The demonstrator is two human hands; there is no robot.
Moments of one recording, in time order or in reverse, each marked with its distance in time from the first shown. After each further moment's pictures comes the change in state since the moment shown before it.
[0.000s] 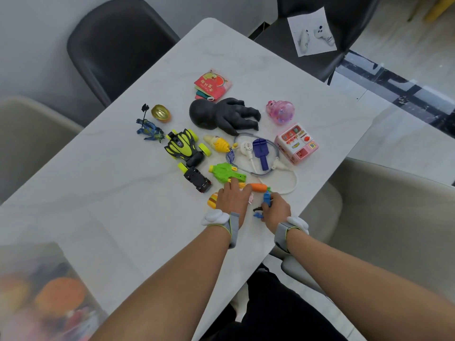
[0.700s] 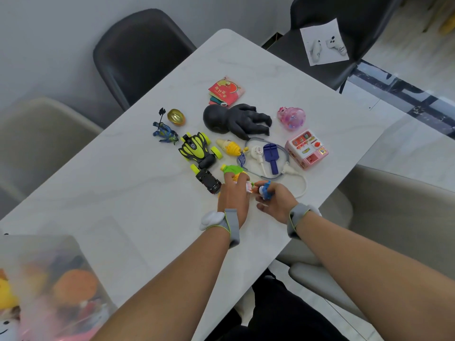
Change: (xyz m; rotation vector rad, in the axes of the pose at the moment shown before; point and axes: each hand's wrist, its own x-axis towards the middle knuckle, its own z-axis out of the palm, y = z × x) left_hand -0.011 -0.013 -0.036 -0.355 0.159 -0.168; right_hand 0.001 -0.062 -0.023 0.884 -0.510 0.266
